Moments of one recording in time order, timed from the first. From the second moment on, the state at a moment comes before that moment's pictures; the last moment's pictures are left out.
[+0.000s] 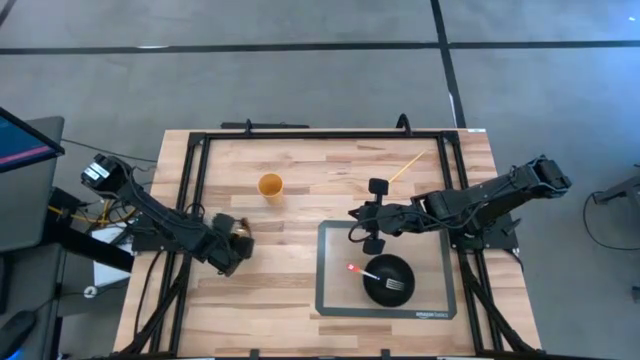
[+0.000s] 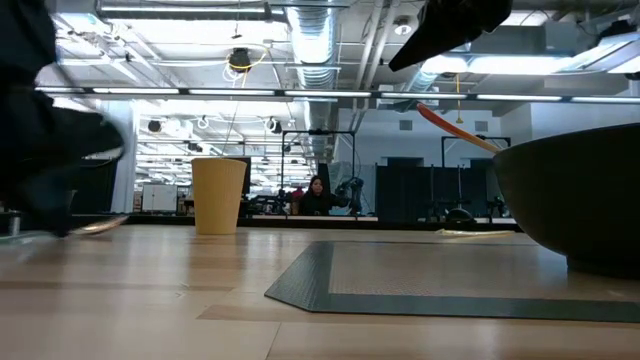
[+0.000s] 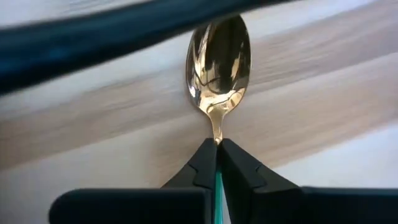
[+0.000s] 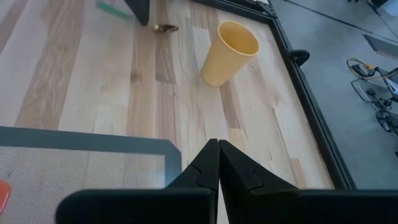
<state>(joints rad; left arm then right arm) -0.60 1.26 0.44 -0.66 -0.49 -1.79 0.26 1.33 0.99 -0.35 0.52 -0.06</state>
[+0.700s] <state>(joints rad) -0.50 1.26 0.57 0.14 -0.62 -0.96 0.26 1.33 0.99 -0.34 0.52 -0.06</state>
